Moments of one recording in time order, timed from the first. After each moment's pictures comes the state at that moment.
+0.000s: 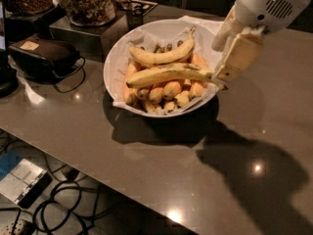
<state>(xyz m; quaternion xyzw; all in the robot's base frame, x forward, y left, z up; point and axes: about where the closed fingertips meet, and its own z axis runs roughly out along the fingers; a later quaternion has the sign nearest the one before) 0.473 -0.136 1.001 -0.63 0.76 0.07 0.17</state>
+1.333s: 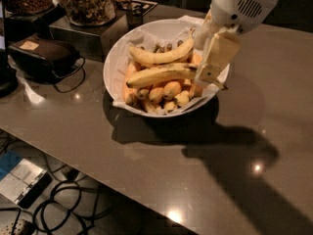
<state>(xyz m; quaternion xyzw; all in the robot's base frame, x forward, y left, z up) 0.488 -0.104 0.990 -0.65 0.74 0.09 0.16</state>
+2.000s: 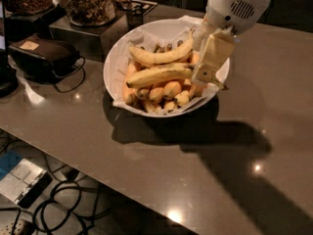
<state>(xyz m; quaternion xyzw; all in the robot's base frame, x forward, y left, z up) 0.497 -0.102 0.983 -0.64 0.75 0.09 0.15</state>
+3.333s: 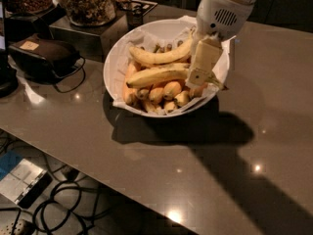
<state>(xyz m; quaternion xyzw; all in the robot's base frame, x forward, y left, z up) 0.515 -0.098 0.959 -0.62 0.77 0.08 0.11</state>
